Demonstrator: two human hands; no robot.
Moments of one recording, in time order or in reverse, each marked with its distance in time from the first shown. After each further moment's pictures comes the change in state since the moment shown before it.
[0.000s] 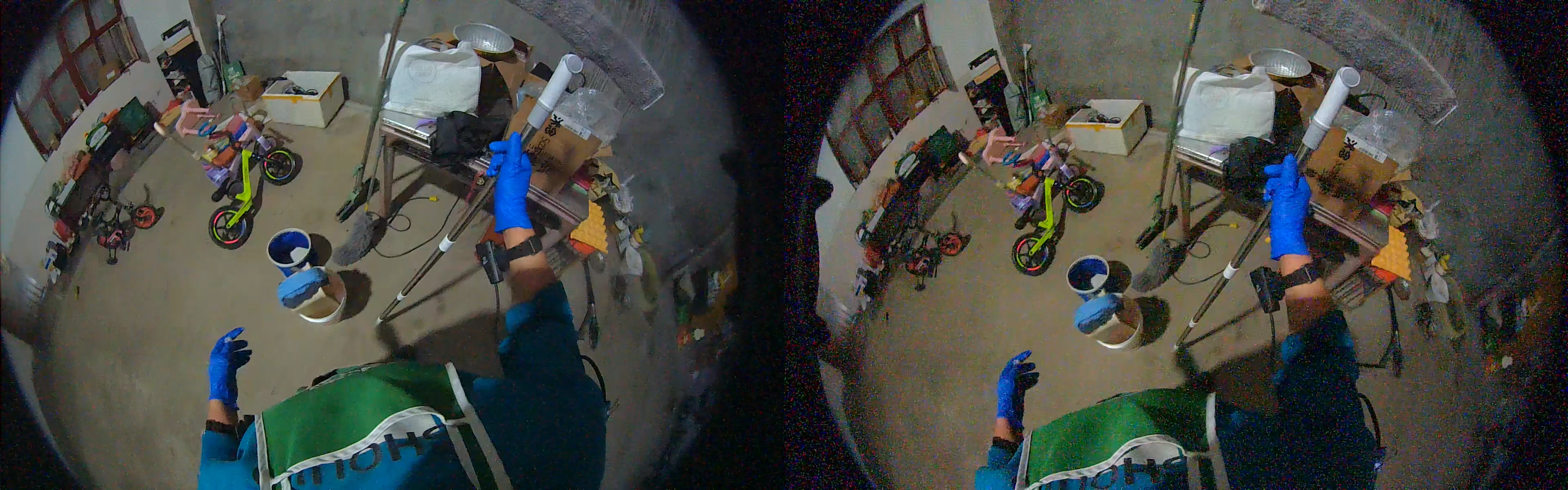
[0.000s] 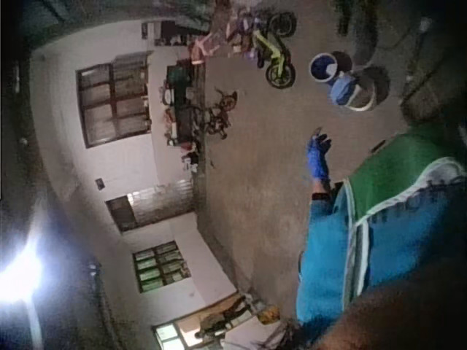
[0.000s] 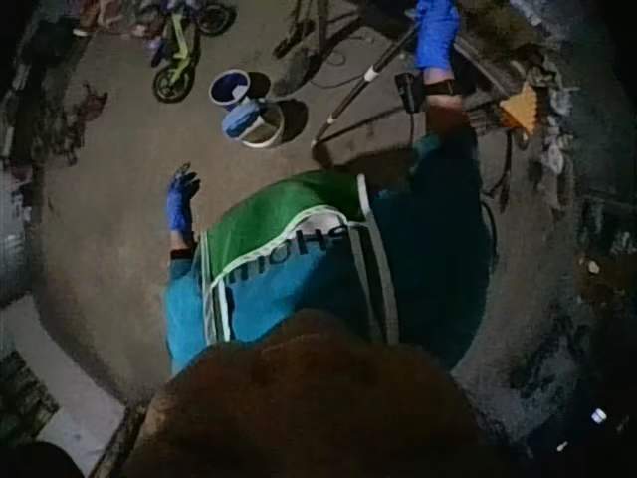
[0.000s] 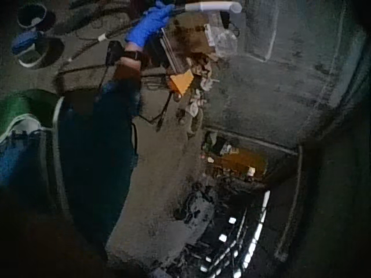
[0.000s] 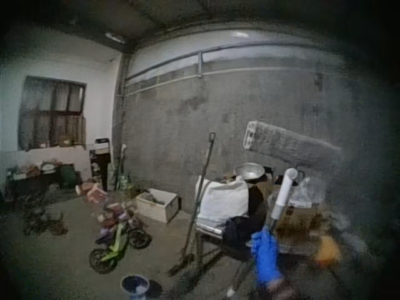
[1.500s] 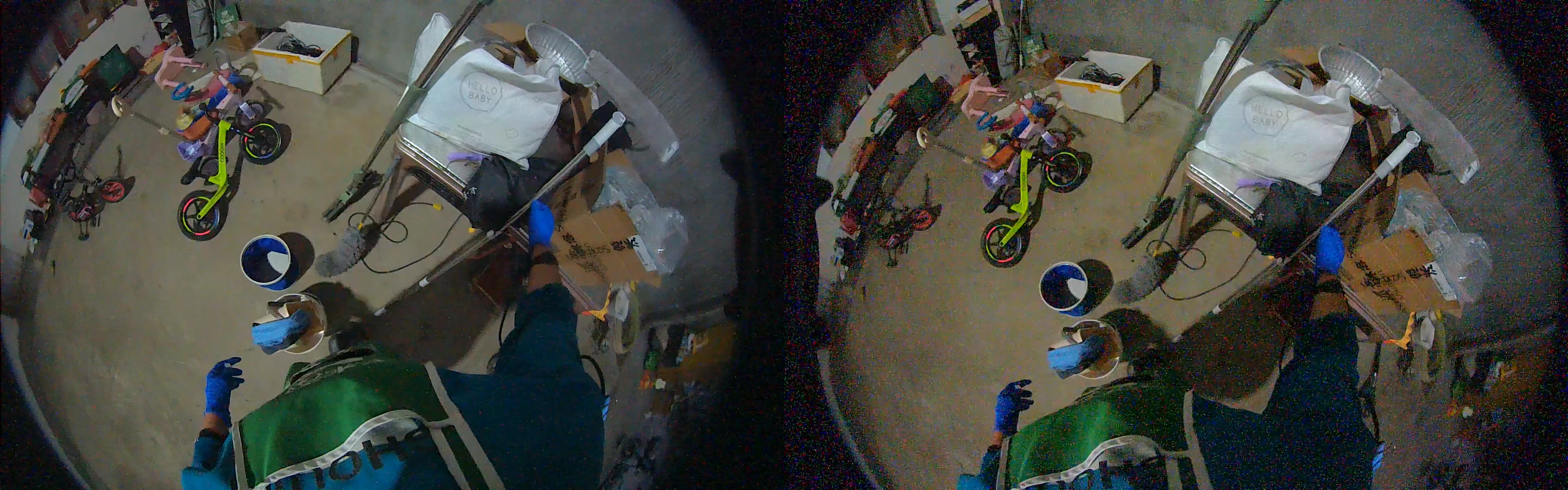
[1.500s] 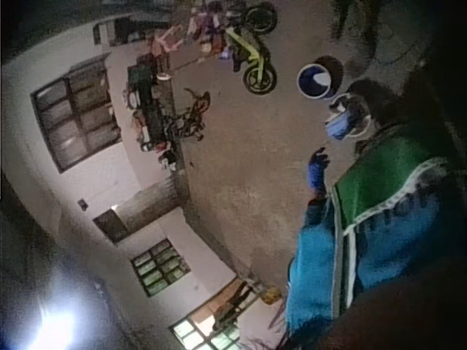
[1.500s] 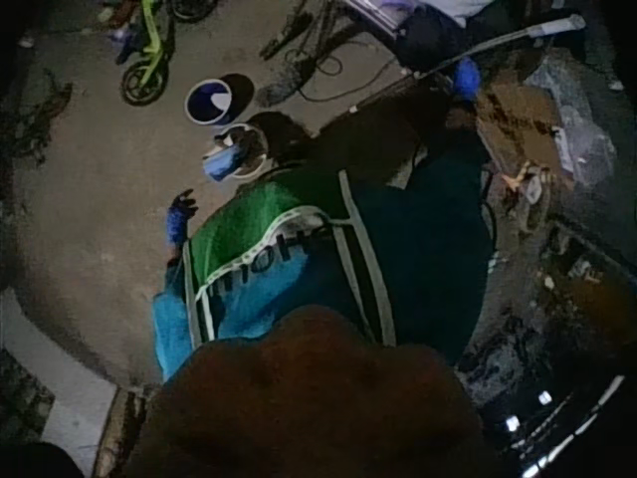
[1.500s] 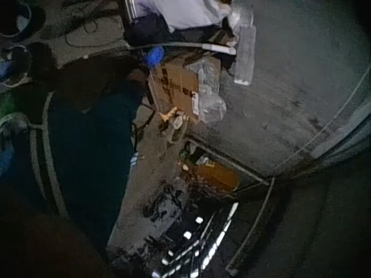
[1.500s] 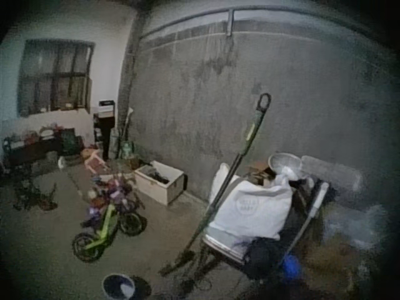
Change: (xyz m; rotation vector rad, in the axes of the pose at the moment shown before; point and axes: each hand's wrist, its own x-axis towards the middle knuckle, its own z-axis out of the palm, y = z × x) left_hand 0.219 -0.011 0.063 0.083 -0.022 -0.332; right_hand 0.330 0.380 -0.113 -1.215 -0.382 -0.173
